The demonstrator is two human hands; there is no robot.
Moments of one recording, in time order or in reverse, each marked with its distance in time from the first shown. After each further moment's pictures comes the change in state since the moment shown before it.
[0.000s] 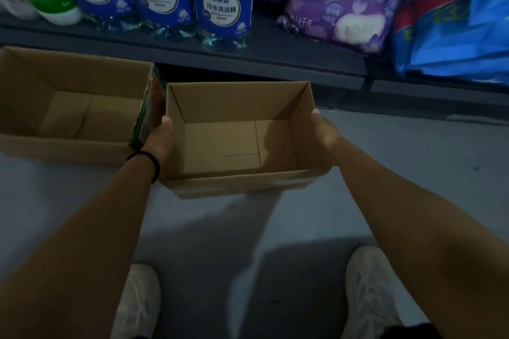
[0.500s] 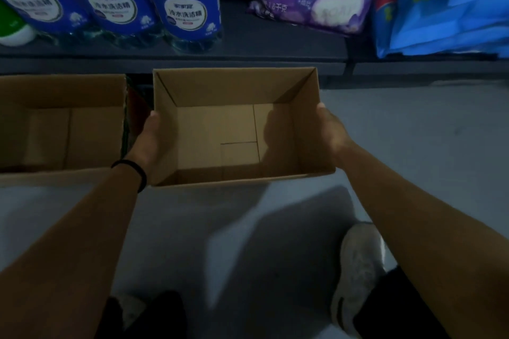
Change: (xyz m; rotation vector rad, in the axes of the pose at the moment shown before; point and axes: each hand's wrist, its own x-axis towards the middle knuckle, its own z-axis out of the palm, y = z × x) left_hand -0.015 0.046 -0.004 -0.093 -0.221 -0.081; right_hand -0.030 -0.012 -0.036 0.202 0.065 0.163
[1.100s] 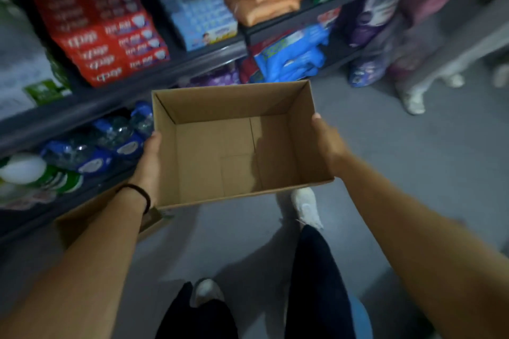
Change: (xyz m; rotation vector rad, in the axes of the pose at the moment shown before) left_hand -0.332 0.257 0.002 0.277 -0.381 -0.033; right_hand -0.378 -0.170 -0.163 0.166 0.410 0.014
